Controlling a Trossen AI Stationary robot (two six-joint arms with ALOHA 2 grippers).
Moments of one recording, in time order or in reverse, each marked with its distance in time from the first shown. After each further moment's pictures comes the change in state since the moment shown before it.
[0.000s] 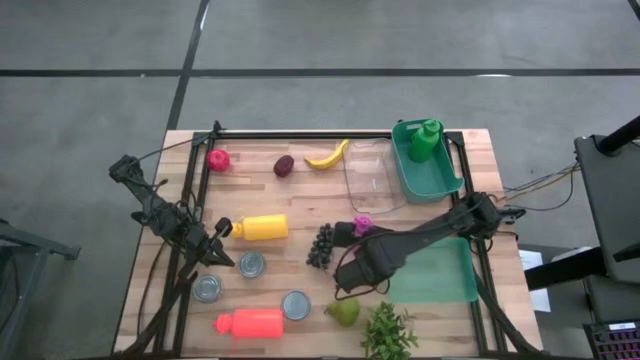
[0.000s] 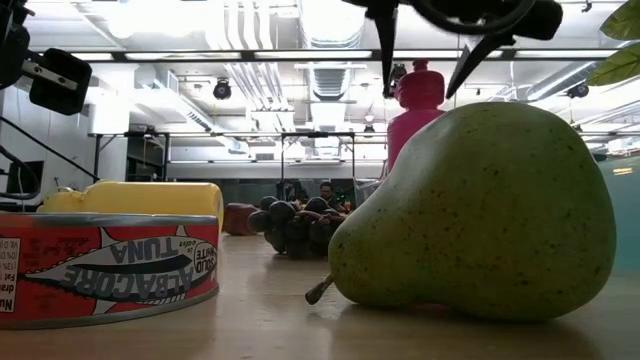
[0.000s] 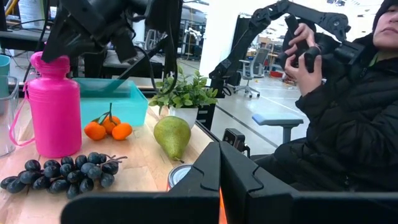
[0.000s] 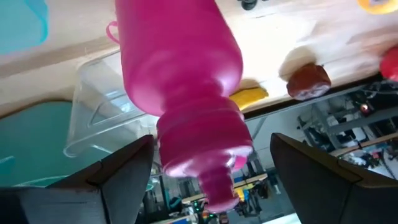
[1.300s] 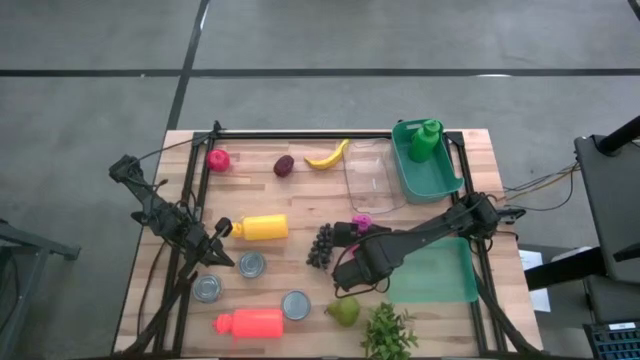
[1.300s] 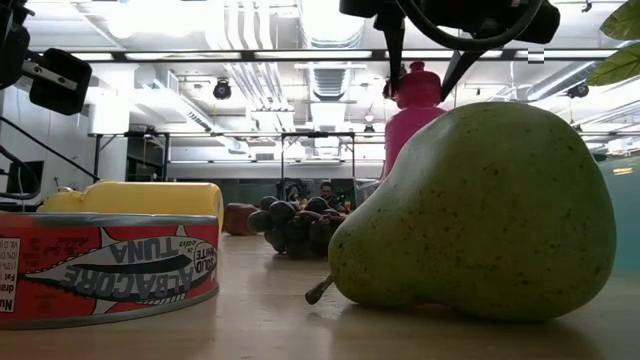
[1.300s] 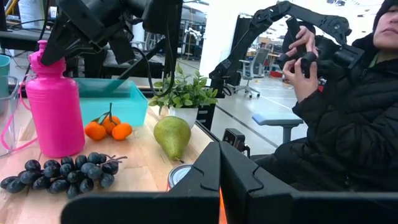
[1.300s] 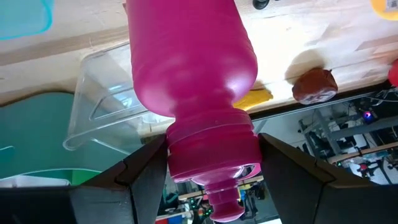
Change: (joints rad) left arm 0.000 0.000 0.000 0.000 0.000 0.000; right arm -0.013 0.021 0.001 -0.006 -0.020 -0.049
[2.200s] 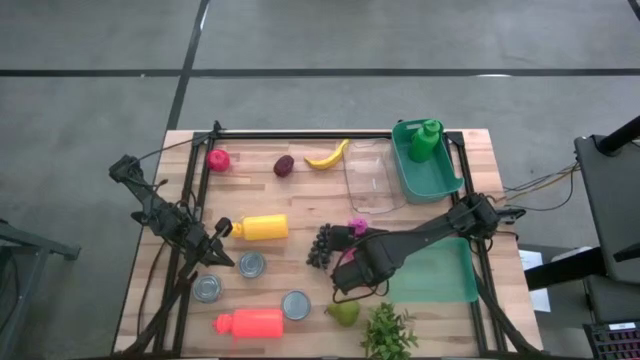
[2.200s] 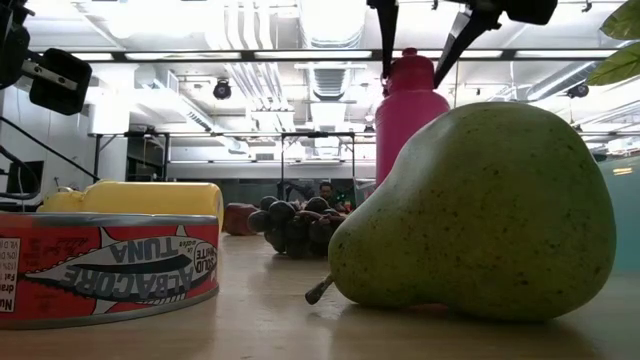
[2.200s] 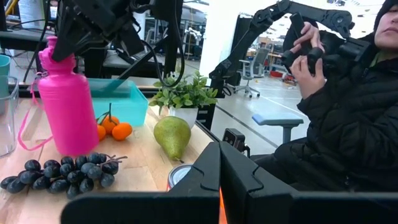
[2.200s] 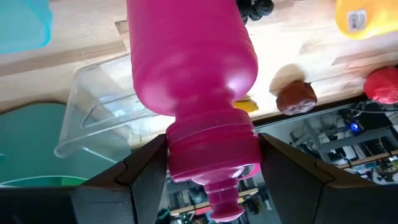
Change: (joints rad) left arm 0.000 0.000 0.000 0.000 0.000 0.000; right arm 0.011 0.002 0.075 -0.001 -0.019 -0.051
